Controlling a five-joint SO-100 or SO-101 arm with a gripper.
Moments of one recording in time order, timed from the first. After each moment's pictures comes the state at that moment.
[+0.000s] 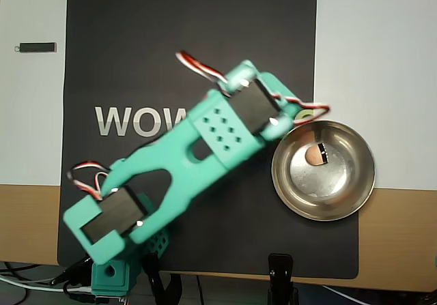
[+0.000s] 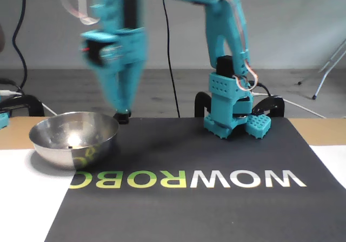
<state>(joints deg) 47.7 76.7 64.6 96.1 -12.3</state>
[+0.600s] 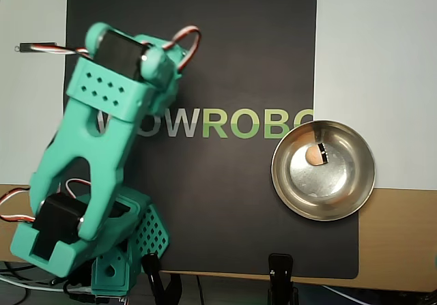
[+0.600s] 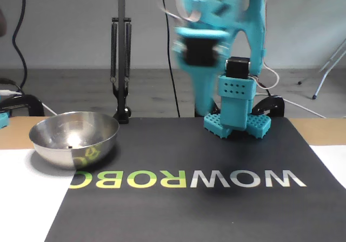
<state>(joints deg) 20.4 91.3 82.0 96.1 -12.3</state>
